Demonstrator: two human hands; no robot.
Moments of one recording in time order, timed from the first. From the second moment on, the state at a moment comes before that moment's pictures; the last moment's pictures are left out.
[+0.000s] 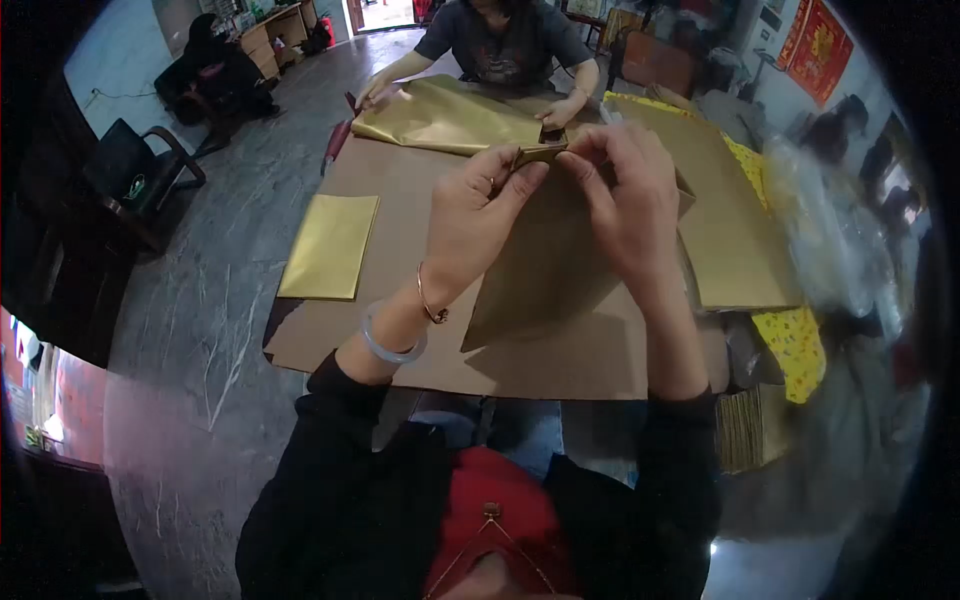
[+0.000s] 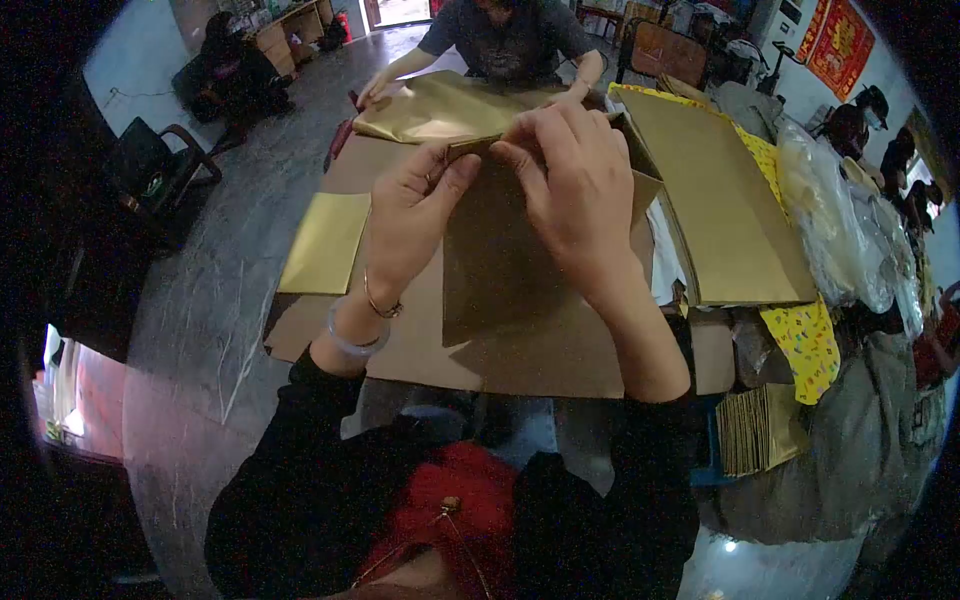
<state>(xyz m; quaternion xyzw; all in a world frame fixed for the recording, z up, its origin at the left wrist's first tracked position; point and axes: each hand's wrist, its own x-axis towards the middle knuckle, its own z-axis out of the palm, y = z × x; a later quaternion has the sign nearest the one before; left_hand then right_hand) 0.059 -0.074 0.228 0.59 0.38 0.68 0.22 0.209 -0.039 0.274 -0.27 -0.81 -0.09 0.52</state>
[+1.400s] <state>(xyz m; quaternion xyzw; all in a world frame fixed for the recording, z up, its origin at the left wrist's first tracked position) -0.062 -0.166 0.301 0.67 0.32 0.61 0.28 0.278 -0.026 0.290 -0.02 -0.96 0.03 0.28</state>
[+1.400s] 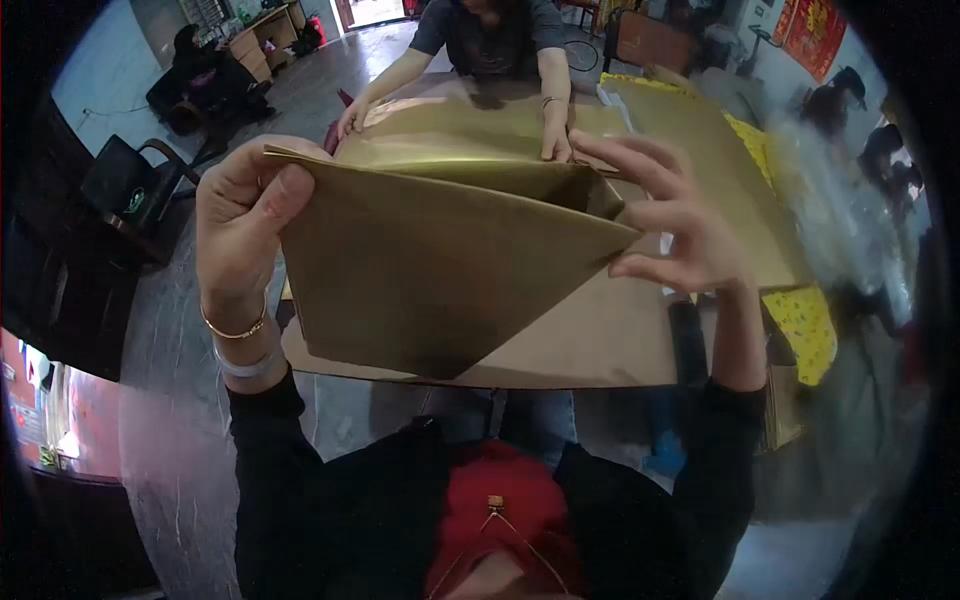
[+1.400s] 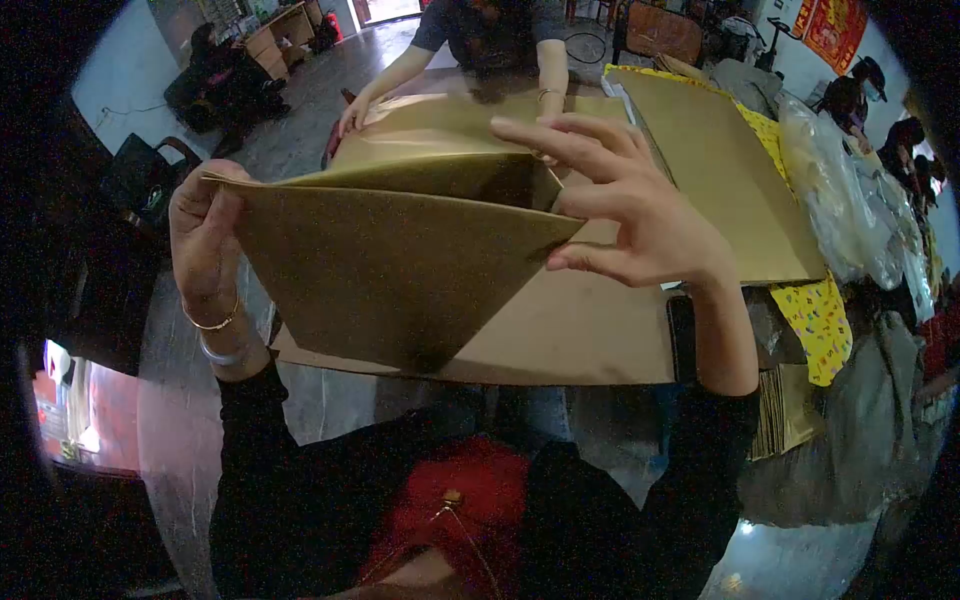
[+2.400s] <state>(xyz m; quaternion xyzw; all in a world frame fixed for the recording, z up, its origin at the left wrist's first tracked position) -0.093 -0.129 0.272 0.55 0.34 0.69 0.31 0.278 -0.048 0.272 -0.32 -0.77 0.39 0.40</state>
